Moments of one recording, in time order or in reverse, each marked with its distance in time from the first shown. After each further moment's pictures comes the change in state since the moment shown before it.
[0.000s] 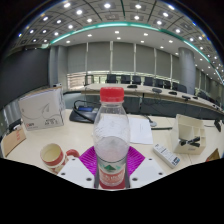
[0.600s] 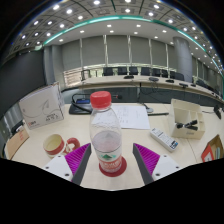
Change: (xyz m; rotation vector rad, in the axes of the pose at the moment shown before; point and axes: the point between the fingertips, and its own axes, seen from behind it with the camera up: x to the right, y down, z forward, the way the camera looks) arm 0.010 0.038 -0.031 -0.084 -0.003 0.087
